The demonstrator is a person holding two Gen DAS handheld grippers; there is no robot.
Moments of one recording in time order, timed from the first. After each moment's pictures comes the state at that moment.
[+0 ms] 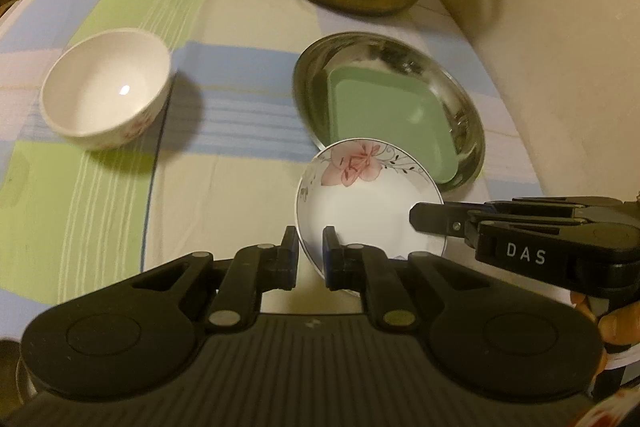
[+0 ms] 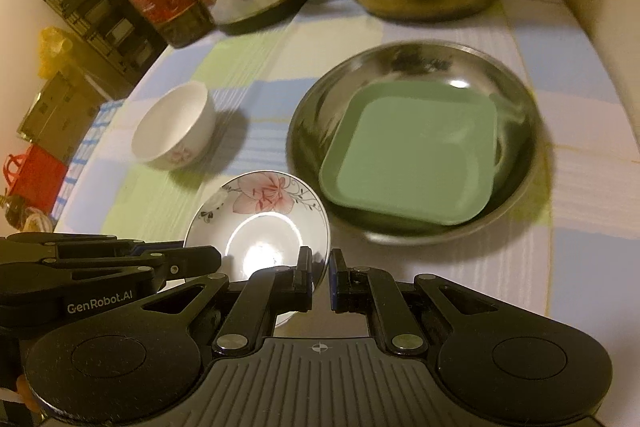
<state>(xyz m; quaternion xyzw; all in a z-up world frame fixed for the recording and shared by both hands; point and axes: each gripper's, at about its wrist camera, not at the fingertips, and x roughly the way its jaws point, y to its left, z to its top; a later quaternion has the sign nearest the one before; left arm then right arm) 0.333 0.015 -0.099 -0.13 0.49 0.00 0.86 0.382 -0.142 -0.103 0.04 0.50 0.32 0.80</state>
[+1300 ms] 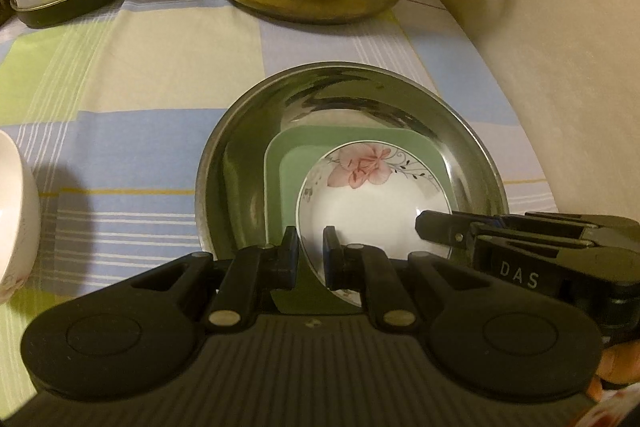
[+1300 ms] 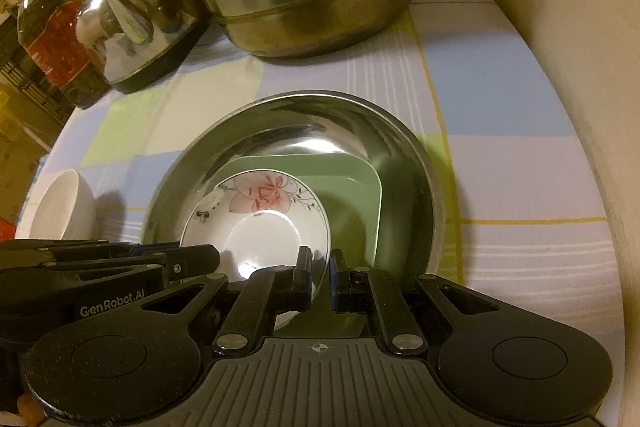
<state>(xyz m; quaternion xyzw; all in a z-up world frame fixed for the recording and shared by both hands) 0.462 -0.021 -0.146 -0.10 0.51 -0.03 0.85 0.484 -0.167 -0.138 0.06 0.50 0.23 0.83</state>
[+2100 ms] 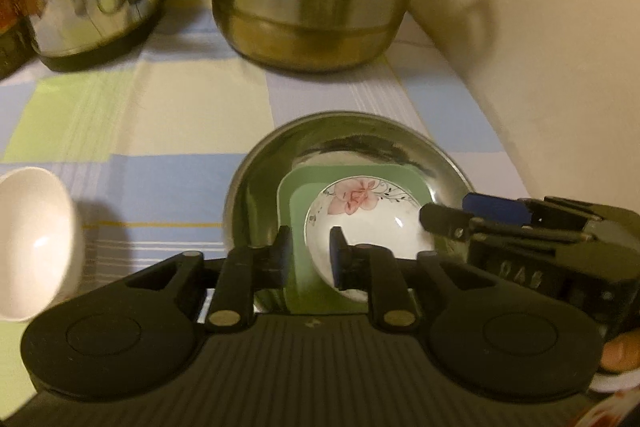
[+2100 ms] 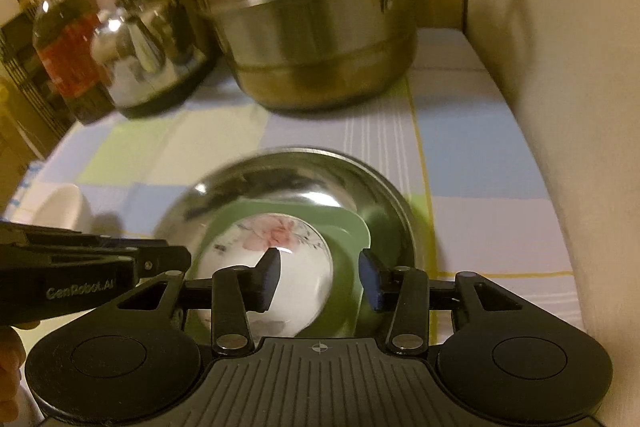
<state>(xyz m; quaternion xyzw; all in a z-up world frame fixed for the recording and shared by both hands) 0.436 -0.016 -0.100 -0.07 0.46 -0.02 0.89 0.459 -0.174 -0.104 0.04 0.42 0.23 0.88</state>
